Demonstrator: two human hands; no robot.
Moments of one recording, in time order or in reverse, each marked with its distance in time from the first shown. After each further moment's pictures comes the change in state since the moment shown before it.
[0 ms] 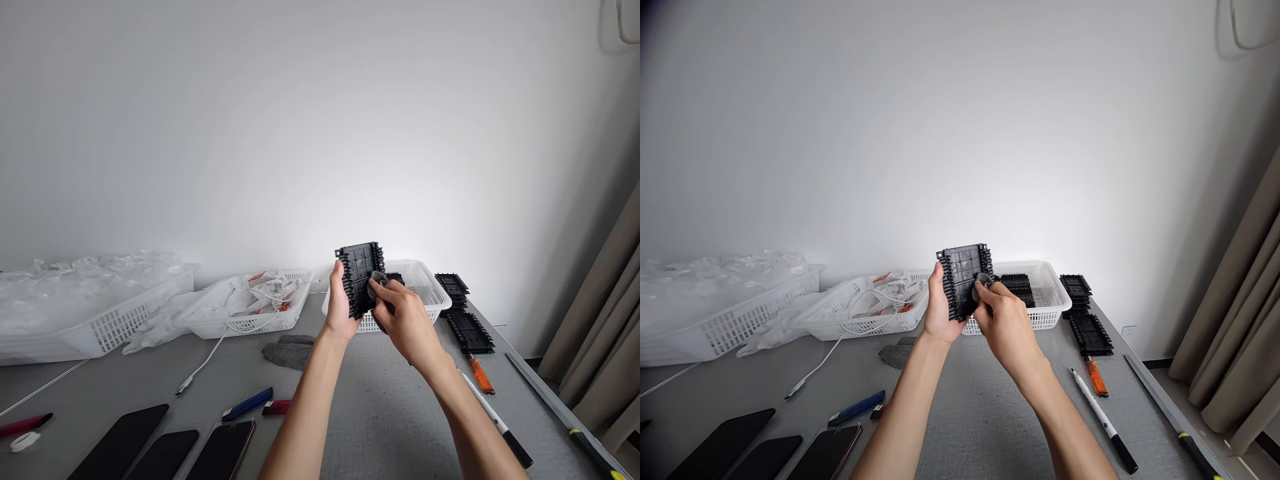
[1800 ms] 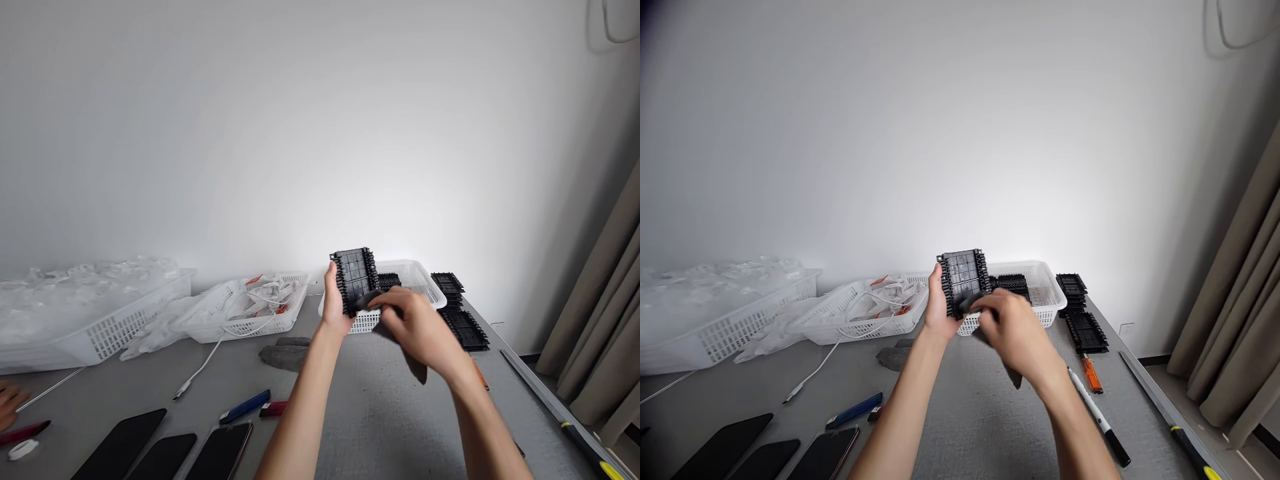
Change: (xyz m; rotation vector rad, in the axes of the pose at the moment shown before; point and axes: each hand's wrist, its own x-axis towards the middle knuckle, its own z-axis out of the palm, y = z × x) left_hand 0.014 -0.003 -0.013 0.026 0.061 -0.107; right_hand -0.008 -0.006 -0.042 0.038 -0.142 -0.007
